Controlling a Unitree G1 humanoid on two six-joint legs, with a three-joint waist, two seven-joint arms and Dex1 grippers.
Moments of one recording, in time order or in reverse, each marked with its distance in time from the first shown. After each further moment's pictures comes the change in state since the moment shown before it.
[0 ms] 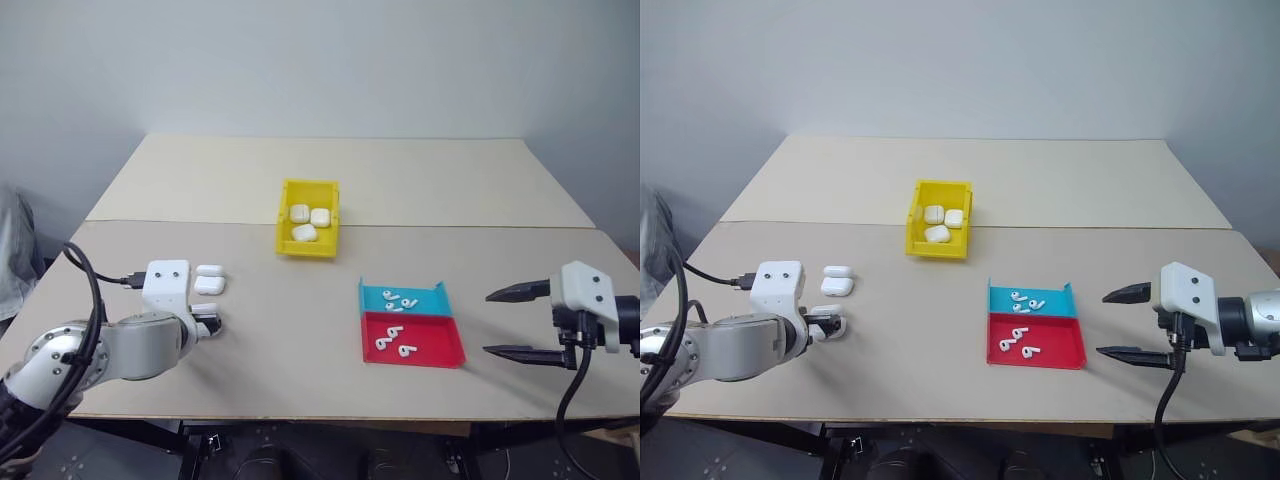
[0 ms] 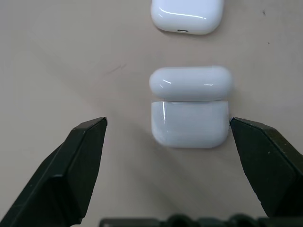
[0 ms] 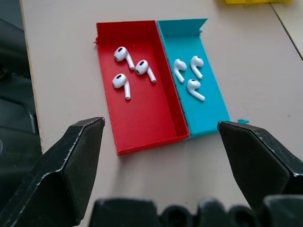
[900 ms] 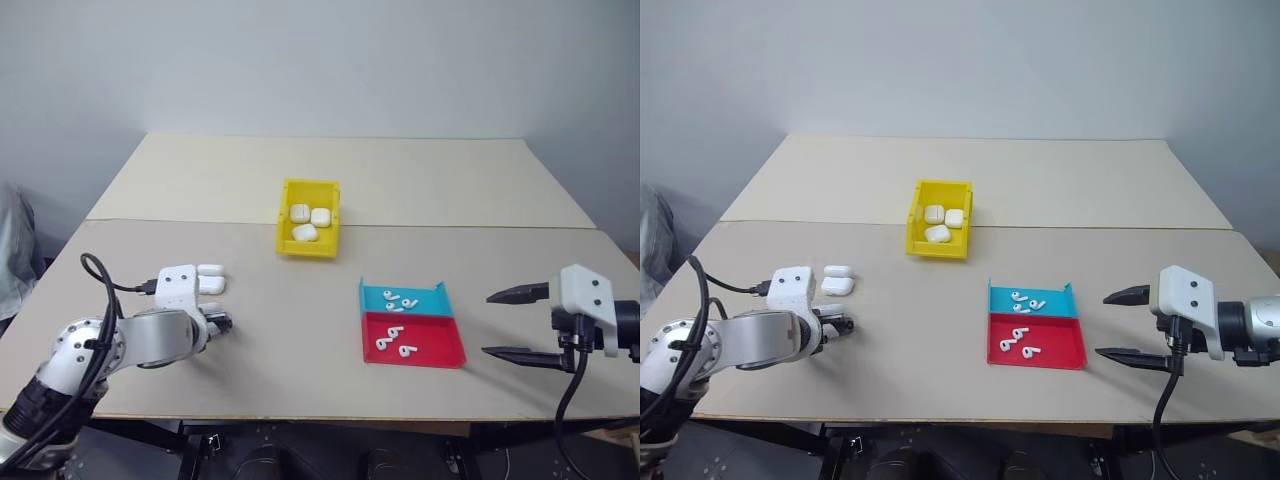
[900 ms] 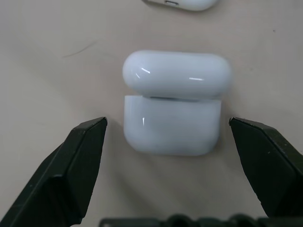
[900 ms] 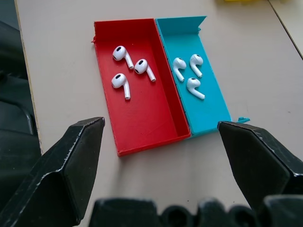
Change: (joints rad) left arm -0.028 -0.155 0.033 0.135 0.000 0.057 0.007; right arm 0.040 0.005 -0.016 -0.046 0.000 0.020 -0.037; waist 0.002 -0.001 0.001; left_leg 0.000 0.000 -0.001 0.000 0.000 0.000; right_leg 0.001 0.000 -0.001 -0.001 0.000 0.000
